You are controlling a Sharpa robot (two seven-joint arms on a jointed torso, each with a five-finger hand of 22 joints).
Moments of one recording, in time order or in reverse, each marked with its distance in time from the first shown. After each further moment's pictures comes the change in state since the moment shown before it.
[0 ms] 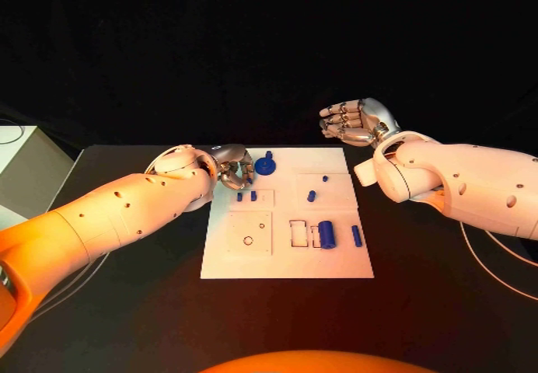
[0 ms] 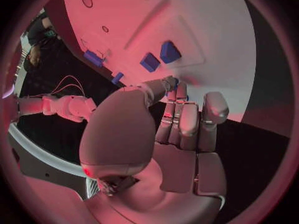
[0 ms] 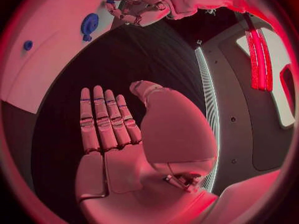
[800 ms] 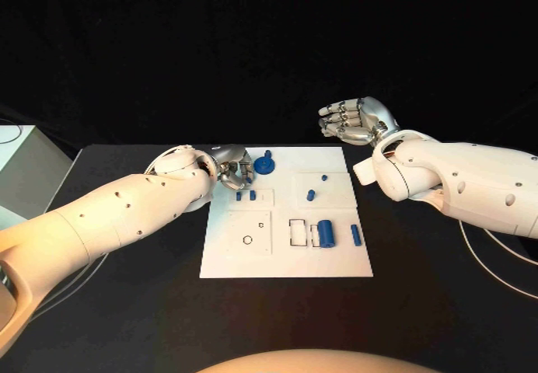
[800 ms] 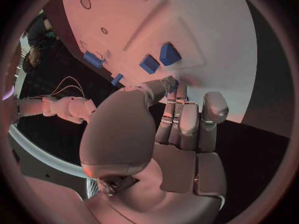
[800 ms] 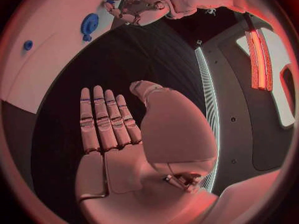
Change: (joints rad) left arm 0.000 0.004 -0.009 -0.005 -0.002 -0.006 0.002; left_hand -0.002 0.009 -0.004 -0.004 0.000 0.021 -0.005 -0.003 0.000 0.012 -0.001 -0.010 -0.001 0.000 0.000 0.000 -0.008 0.000 -0.008 0.000 -0.004 -0.004; right arm 0.000 -0.001 0.000 0.000 0.000 0.001 0.000; right_hand 0.000 0.000 0.000 0.000 0.000 0.000 0.000 0.000 0.000 0.000 0.000 0.000 0.000 0.000 0.000 0.000 0.000 0.000 0.000 0.000 0.000 0.000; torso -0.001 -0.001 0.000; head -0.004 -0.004
